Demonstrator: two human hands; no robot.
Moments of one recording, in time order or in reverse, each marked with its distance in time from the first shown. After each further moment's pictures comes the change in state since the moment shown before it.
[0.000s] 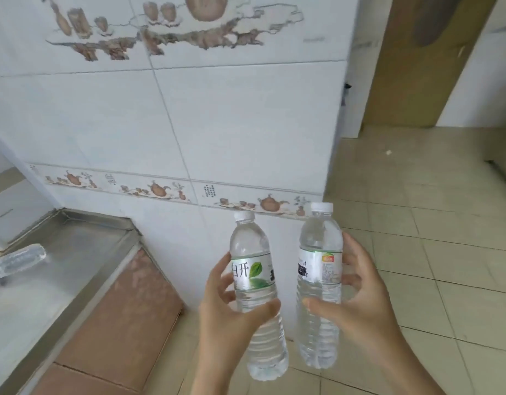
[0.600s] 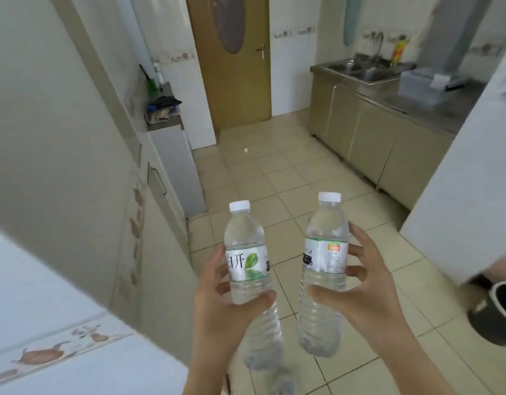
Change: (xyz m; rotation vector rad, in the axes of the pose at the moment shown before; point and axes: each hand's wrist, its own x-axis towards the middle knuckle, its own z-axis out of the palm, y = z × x) left_hand 0.089 0.050 0.318 0.016 -0.571 0.112; right_hand 0.076 0.047 -0.261 0.002 0.633 0.139
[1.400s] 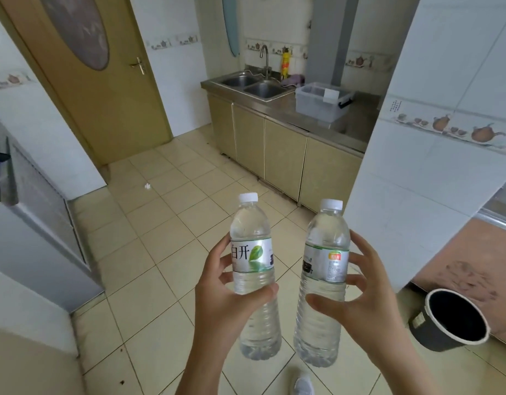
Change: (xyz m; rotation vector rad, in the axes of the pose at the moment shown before) left_hand 0.345 0.052 0.316 -0.029 -0.402 0.067; right_hand 0.348 0.037 -0.137 -0.131 0.409 0.010
